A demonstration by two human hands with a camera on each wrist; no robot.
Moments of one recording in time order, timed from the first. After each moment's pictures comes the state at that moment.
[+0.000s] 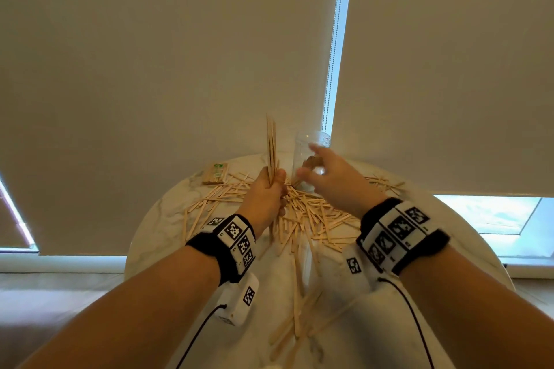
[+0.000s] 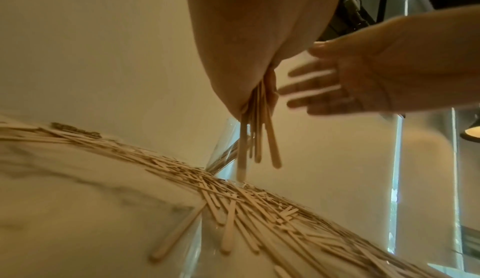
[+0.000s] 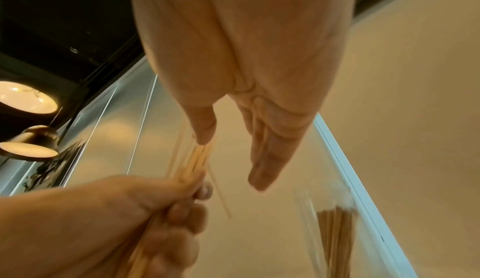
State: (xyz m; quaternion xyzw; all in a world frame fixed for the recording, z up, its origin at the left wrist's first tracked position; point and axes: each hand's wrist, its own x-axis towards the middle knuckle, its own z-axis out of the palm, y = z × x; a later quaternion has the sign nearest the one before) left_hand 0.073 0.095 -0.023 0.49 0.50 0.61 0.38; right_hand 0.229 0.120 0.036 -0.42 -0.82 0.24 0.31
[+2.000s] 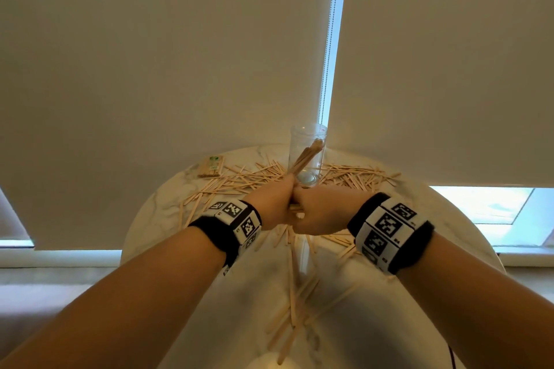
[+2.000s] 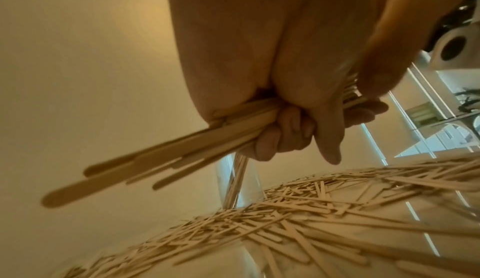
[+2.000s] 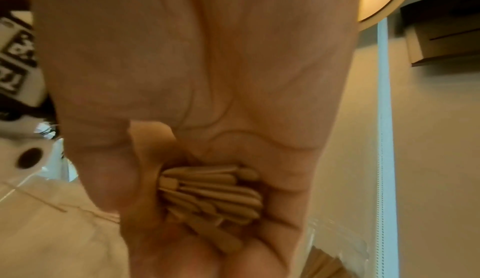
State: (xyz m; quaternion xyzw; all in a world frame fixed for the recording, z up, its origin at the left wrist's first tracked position) left_hand 0.077 0.089 -0.010 0.76 0.62 0.16 0.14; right_hand 0.220 0.105 0.021 -0.38 -0.92 0.03 -0.07
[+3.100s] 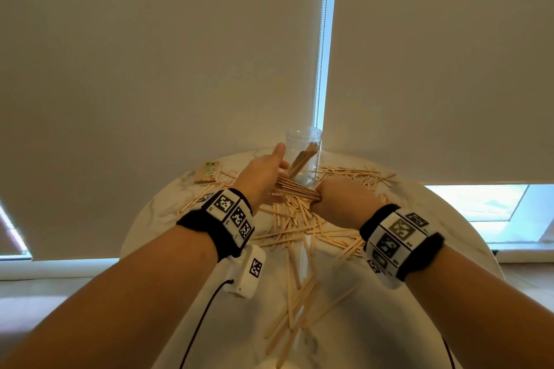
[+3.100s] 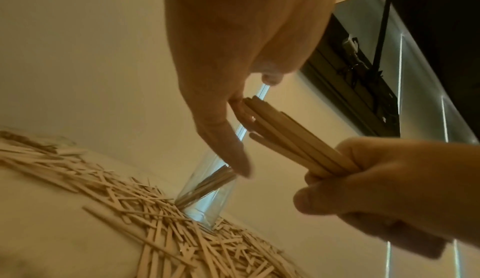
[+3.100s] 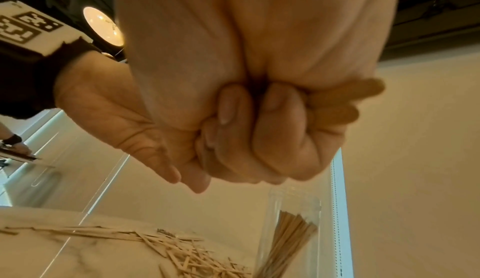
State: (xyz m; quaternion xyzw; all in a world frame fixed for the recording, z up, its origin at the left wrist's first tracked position) left_hand 0.085 0.091 0.026 0.46 0.60 0.49 0.43; right_hand 0.248 0.115 0.016 -0.49 -0.87 -0.02 0.07
